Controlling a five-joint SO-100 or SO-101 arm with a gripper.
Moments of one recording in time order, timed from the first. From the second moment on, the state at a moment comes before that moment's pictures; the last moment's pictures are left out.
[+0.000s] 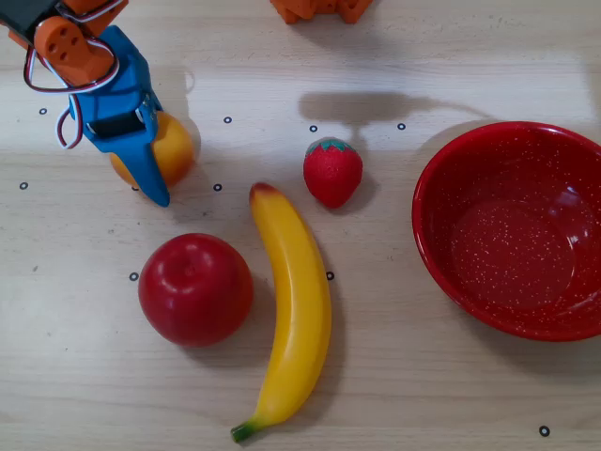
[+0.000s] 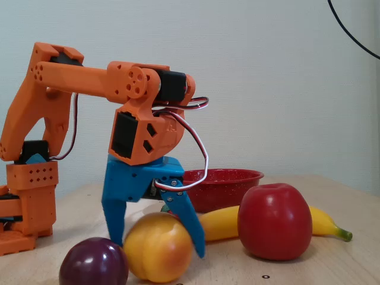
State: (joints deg) arm -40.3 52.6 60.8 98.6 55.7
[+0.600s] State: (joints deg) arm -29.5 82.2 55.4 103.4 49.1
